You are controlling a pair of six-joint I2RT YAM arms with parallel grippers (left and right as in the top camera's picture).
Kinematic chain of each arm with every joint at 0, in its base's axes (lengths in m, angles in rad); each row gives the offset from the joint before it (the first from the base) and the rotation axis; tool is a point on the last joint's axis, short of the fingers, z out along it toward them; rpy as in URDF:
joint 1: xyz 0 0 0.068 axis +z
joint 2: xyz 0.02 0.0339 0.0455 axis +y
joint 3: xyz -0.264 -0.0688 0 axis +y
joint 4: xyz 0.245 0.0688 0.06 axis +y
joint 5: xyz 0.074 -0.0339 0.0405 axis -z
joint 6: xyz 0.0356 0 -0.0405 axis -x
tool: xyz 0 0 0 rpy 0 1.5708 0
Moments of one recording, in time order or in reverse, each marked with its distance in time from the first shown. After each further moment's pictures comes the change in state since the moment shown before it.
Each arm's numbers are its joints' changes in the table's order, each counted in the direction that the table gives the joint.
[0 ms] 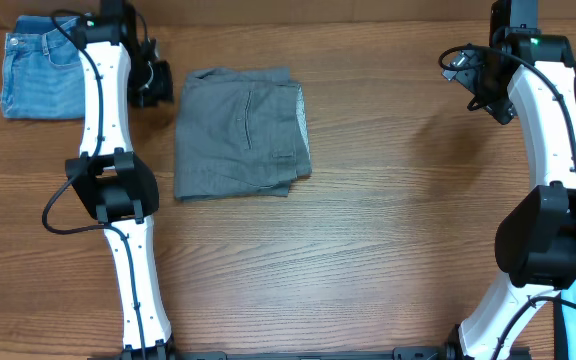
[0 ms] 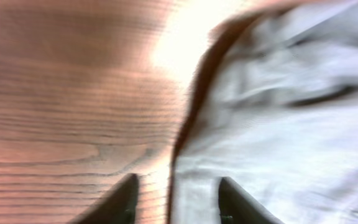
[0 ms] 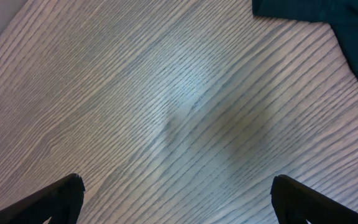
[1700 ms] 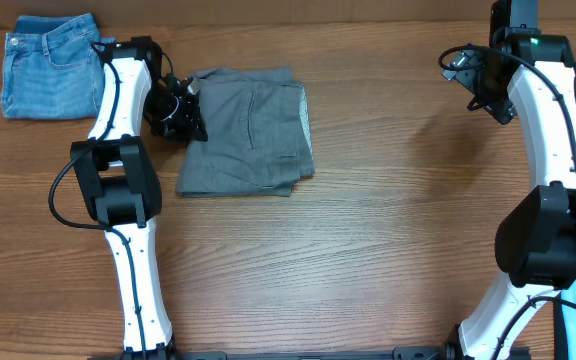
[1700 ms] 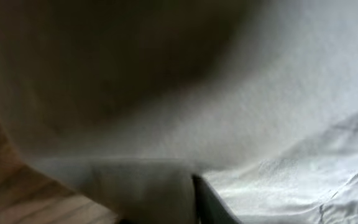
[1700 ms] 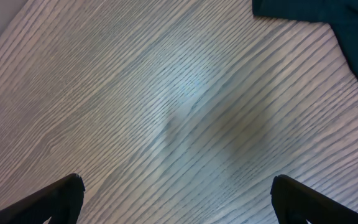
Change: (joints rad) left arm -0.040 -0.084 0.474 -0.100 0.256 -0.143; right arm 0.000 0.000 0.000 0.000 0.000 0.000
